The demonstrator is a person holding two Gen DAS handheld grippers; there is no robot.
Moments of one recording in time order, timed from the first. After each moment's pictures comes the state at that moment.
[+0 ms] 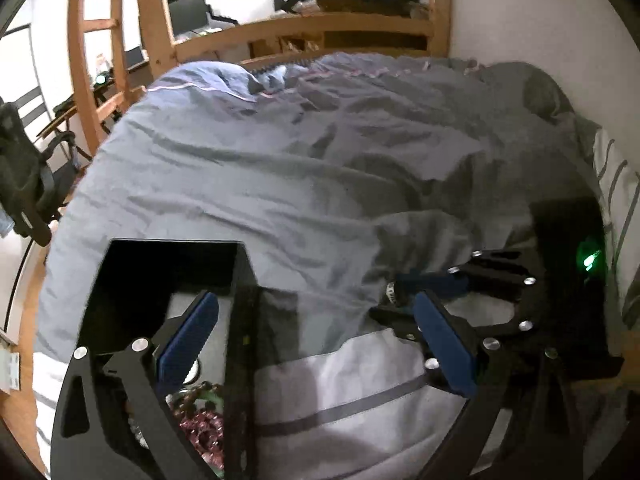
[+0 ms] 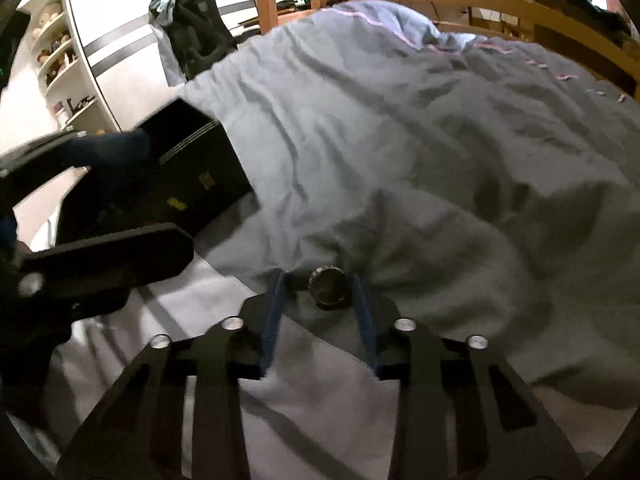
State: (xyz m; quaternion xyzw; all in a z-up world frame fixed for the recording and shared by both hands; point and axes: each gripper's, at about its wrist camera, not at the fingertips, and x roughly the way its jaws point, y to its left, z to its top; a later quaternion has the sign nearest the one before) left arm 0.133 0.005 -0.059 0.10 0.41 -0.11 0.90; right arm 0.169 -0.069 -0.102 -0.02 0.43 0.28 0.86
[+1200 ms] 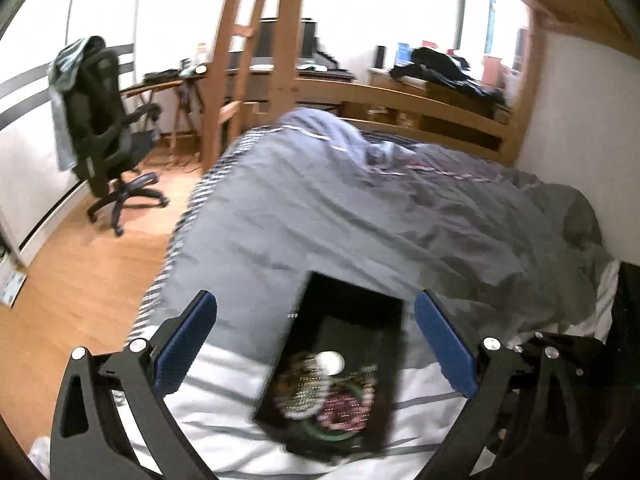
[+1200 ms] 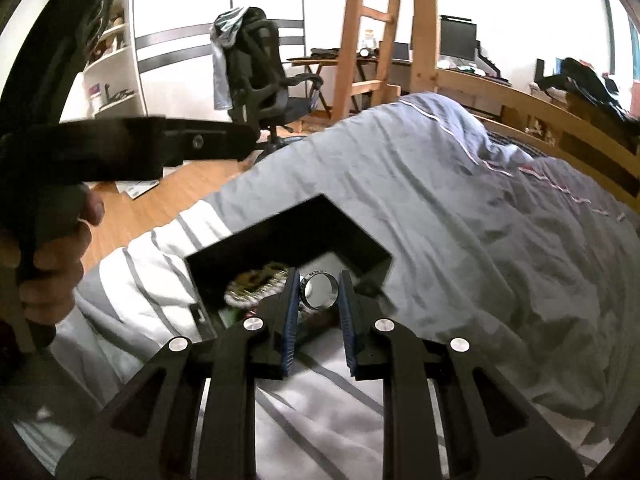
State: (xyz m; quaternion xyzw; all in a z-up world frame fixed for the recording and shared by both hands) left arm 0.087 0.152 0.048 -0.04 0.34 0.01 0.94; right arm 0.091 0.025 0.022 -0.08 0.33 0.32 0.88
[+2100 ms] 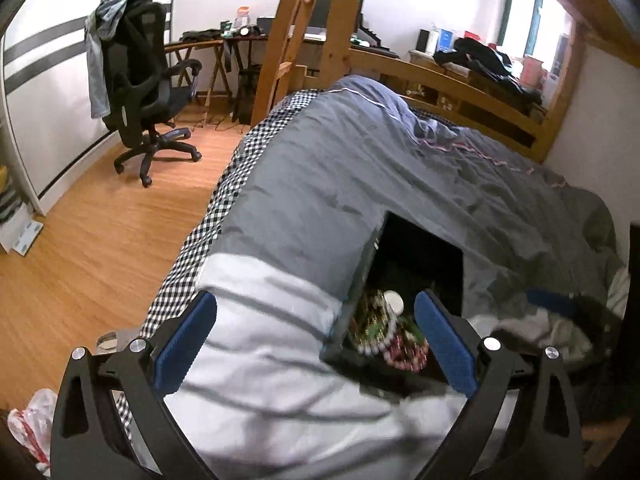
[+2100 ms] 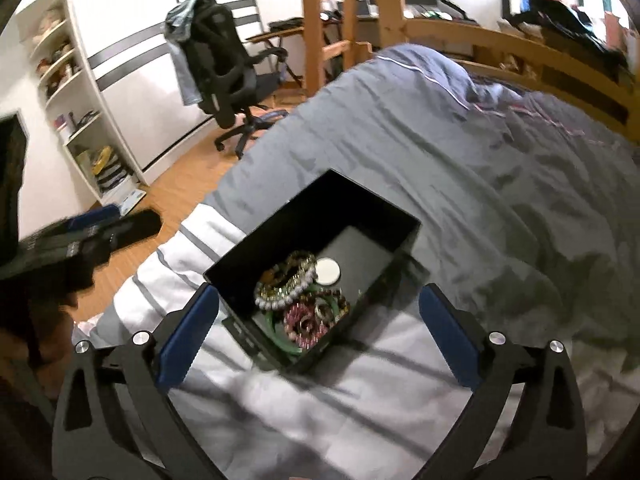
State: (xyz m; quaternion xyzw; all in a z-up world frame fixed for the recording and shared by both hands) left arm 0.032 0.204 0.024 -0.07 0.38 0.05 0.92; right arm 0.089 0.045 0.028 -0.01 0.43 0.25 0.87
